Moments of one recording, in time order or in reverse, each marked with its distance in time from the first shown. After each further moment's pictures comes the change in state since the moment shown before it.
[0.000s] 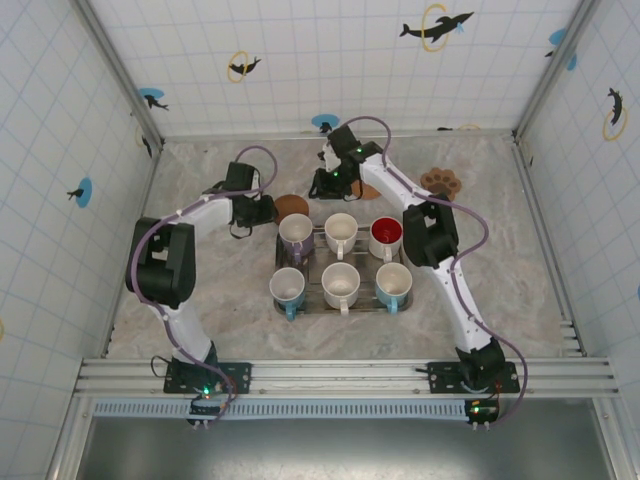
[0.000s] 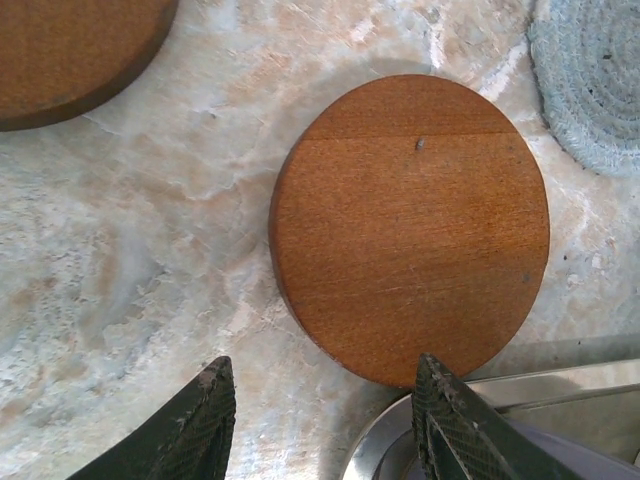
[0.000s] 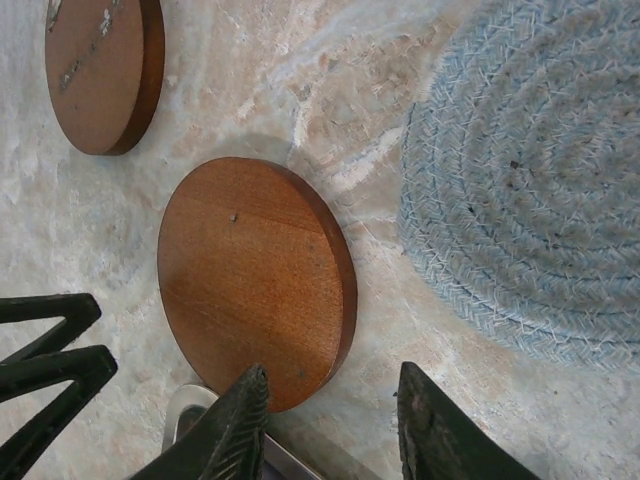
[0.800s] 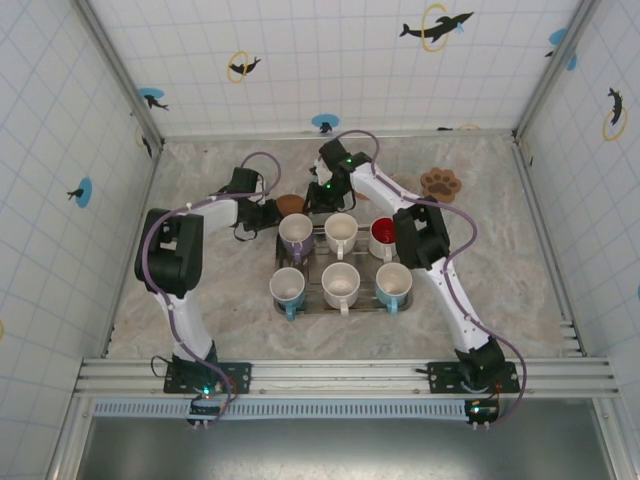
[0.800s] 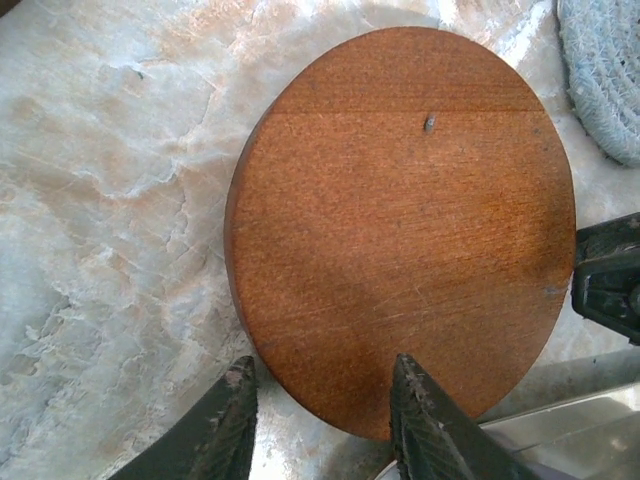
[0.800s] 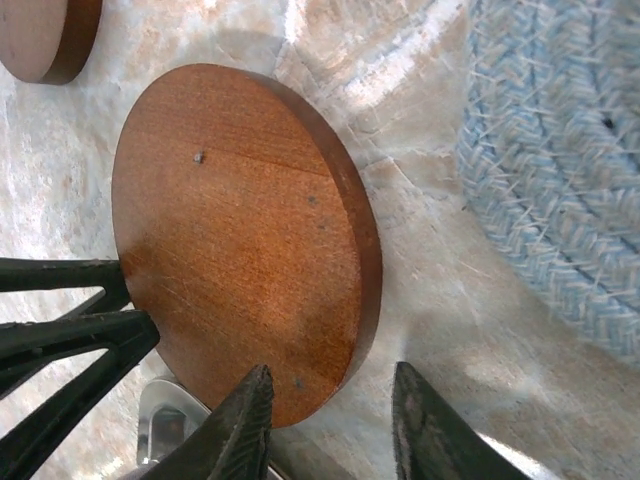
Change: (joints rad) left arm 0.000 0.096 -0.005 0.083 0.084 -0.029; right arm 0.039 0.068 0.000 -0.011 -0.051 0.008
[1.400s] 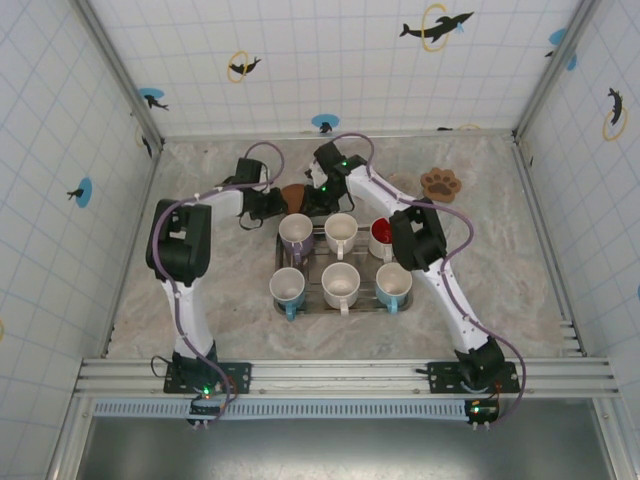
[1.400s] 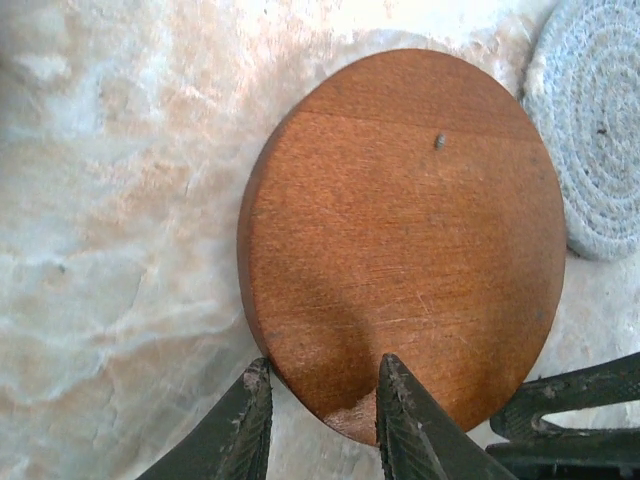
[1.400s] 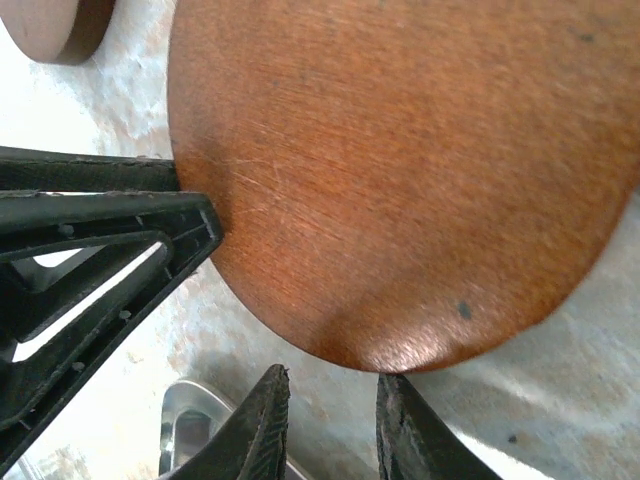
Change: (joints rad) left arm 0.003 0.127 0.159 0.027 0.033 -0.026; right arm 0.022 0.019 0.019 0.015 -0.023 0.030
